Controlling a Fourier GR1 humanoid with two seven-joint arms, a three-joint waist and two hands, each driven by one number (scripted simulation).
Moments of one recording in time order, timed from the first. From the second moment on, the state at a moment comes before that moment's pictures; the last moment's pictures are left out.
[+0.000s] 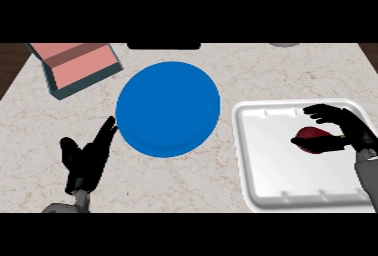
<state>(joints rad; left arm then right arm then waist) -0.02 0.19 -0.16 -1.45 0.19 0.14 0.18 -0.29 -0.46 -0.03 -1.14 0.37 0.18 0.14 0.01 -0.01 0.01</state>
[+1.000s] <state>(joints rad) -0.04 0.18 -0.17 -1.45 0.17 0.08 0.21 -0.52 -0.06 0.36 -1.22 0.78 -0.15 0.40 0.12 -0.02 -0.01</state>
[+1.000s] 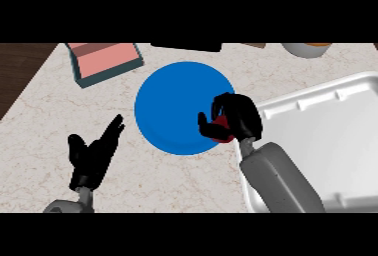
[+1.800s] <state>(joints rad) -0.07 0.16 -0.19 -1.44 0.16 0.07 0.24 -0.78 -0.01 0.64 -1.31 1.05 -0.58 1.03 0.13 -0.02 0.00</state>
